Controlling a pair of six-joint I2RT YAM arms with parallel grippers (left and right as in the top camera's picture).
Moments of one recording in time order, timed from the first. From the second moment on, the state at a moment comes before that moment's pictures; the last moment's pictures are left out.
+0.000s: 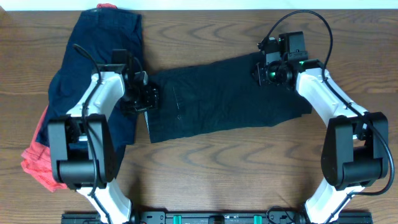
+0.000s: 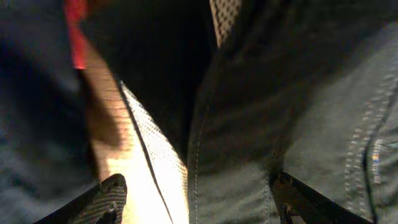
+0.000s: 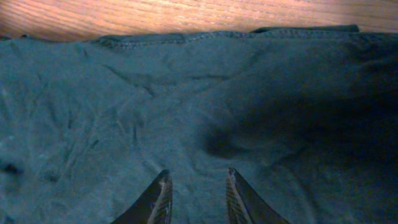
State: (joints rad) left arm 0.00 1.93 1.28 -0.89 0.26 -0.12; right arm 0.15 1.91 1.33 -0.44 -0.32 -0.01
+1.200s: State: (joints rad) left arm 0.01 2.02 1.31 -0.86 0.33 -0.10; right arm 0.13 1.91 1.33 -0.45 -0.35 -0.01
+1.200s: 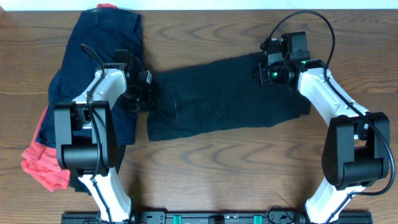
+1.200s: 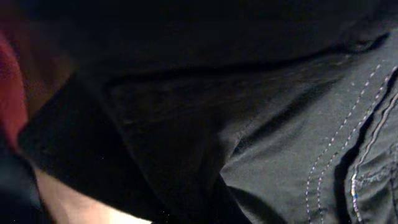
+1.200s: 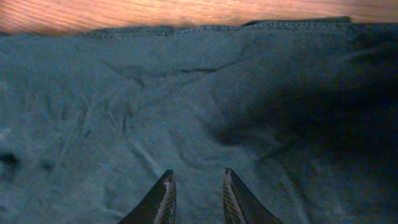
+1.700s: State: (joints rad) left arm 0.00 1.70 1.26 -0.97 0.28 -0.10; right arm 0.10 1.78 1.33 -0.53 -0.46 -0.01
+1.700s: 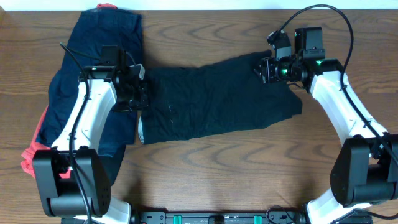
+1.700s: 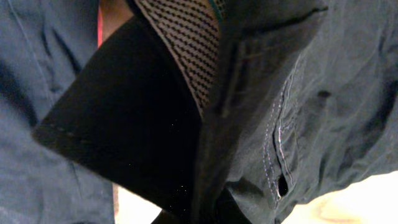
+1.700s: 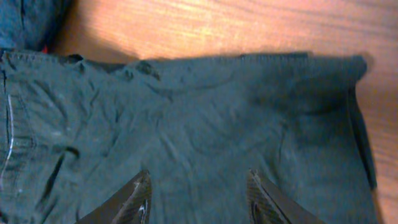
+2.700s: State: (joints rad) left arm 0.00 1.70 1.54 -1.10 0.14 -0.14; right arm 0.11 1.99 1.33 -0.59 -0.48 -0.03
